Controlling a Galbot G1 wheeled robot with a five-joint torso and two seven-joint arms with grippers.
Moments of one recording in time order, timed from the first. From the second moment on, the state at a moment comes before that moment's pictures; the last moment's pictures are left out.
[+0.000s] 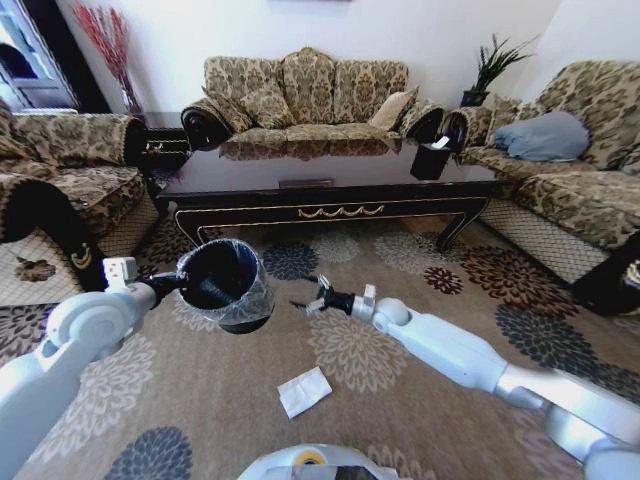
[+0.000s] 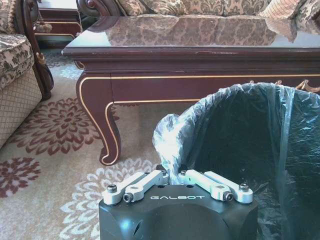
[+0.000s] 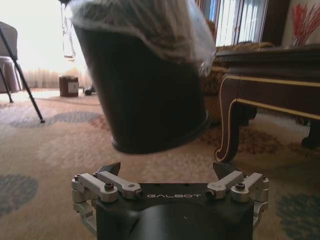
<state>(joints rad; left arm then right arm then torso) 1.18 -0.56 -0.71 -2.15 -1.37 0.70 -0.52 -0.43 0.85 -0.60 1.36 0.76 0.30 -0.61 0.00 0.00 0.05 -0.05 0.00</state>
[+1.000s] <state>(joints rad) 1.17 -0.55 -0.71 -2.15 -1.37 0.71 -0.52 -0.54 1.12 -0.58 0.84 0.15 0.54 -1.06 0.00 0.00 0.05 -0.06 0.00</state>
